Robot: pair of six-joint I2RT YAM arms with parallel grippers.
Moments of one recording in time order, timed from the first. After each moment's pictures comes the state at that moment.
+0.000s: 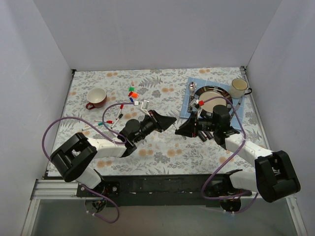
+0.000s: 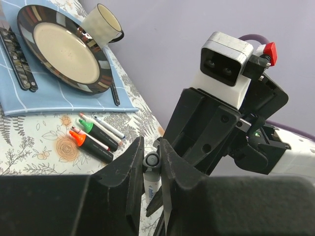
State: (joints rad) left arm -0.83 1.50 0.54 1.09 0.10 -0.91; right arm 0.36 1.22 0.51 0.45 -1.06 0.31
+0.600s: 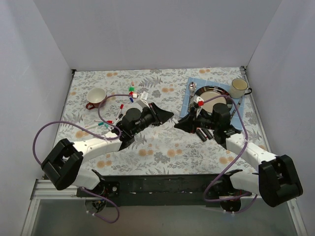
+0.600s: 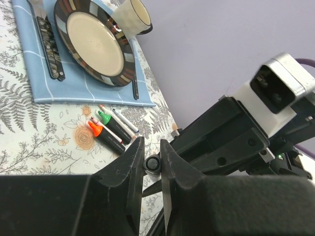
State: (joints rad) left arm -0.79 1.40 0.69 0.68 0.07 -0.92; right arm 0.38 1.18 0.54 0.40 -0.94 0.13
